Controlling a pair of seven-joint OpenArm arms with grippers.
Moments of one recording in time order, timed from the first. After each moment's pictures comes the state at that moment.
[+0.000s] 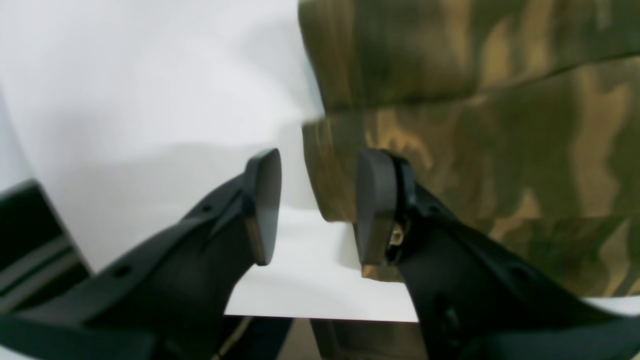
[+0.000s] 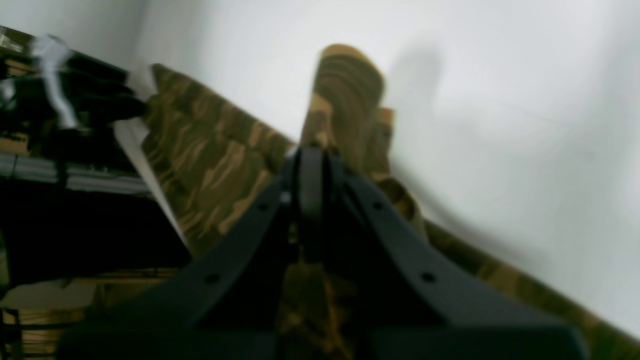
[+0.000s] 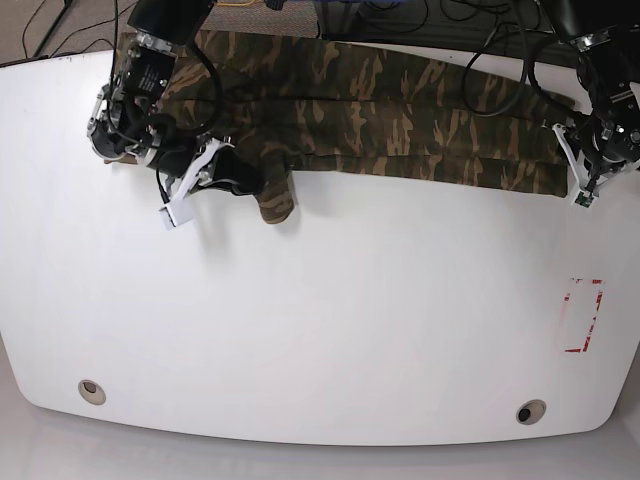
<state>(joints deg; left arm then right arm) 7.6 -19.3 -29.0 96.5 -7.3 -42.0 71.7 -5.7 2.4 27.0 96.8 64.2 40.3 -82.9</state>
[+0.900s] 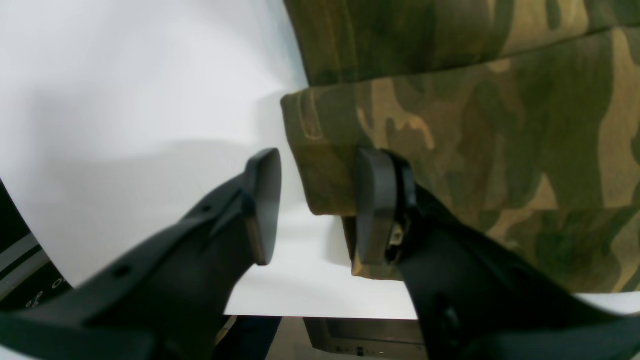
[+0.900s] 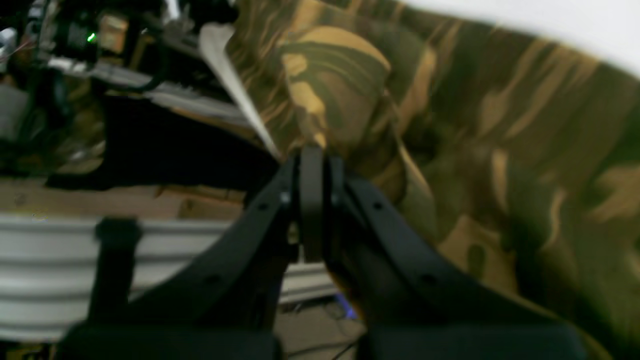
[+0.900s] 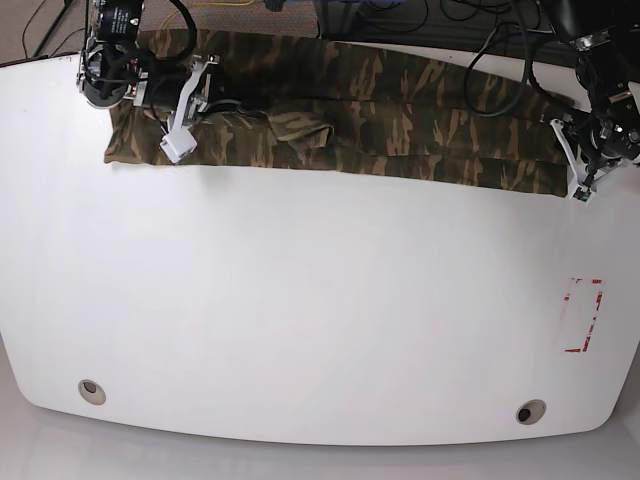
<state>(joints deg) 7.6 -19.4 -29.0 94.7 -7.3 -42.0 71.6 -22.7 15.6 17.0 100.3 83.5 40.4 -83.3</state>
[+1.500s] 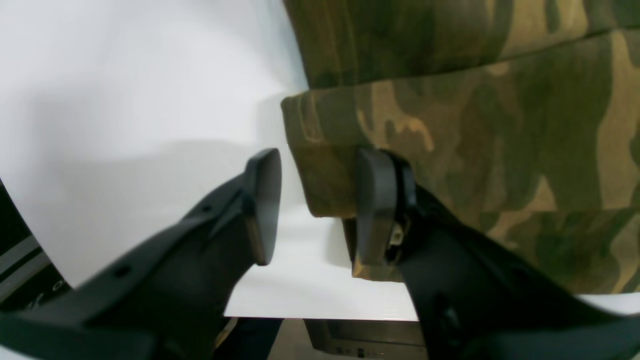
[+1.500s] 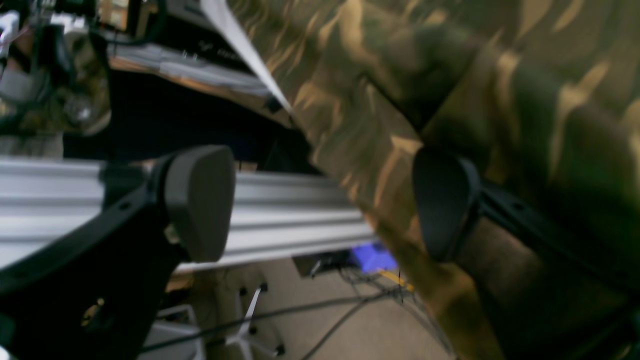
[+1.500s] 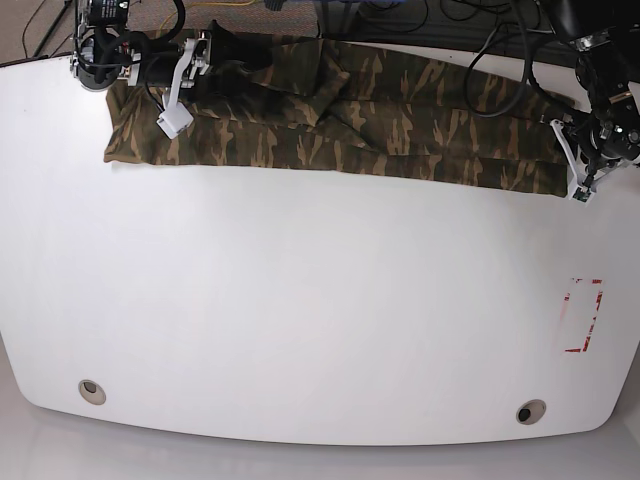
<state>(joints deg) 7.5 -19.4 -28.8 94.7 -7.4 -42.0 71.6 -27.6 20.1 16.0 100.3 85.1 40.3 -83.1</state>
